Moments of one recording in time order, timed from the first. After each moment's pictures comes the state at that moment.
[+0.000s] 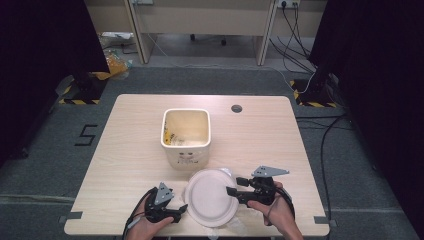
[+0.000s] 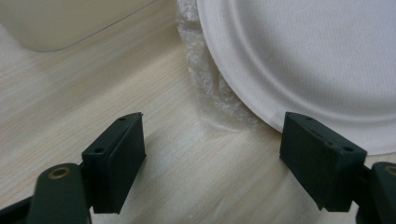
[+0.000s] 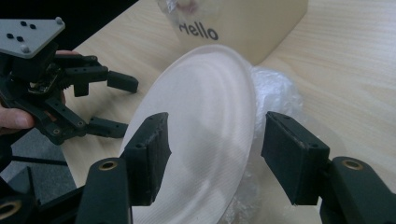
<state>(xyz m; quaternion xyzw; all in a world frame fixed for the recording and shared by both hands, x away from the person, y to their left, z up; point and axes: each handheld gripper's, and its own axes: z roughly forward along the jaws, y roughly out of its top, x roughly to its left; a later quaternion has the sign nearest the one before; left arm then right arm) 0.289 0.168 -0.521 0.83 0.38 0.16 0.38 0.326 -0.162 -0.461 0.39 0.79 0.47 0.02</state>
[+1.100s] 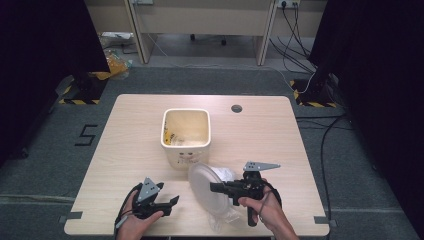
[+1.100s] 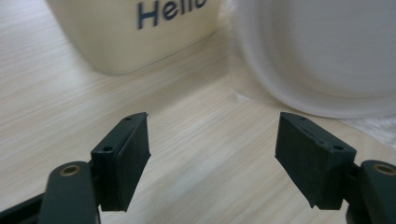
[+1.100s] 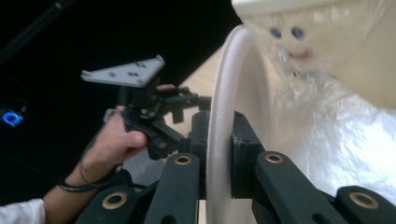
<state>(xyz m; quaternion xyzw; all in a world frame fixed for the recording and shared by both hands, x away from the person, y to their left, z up) 0.291 0.204 -0.500 0.79 0.42 0.17 0.42 0.327 -0.130 -0.437 0.34 0.73 0.58 -0.12</state>
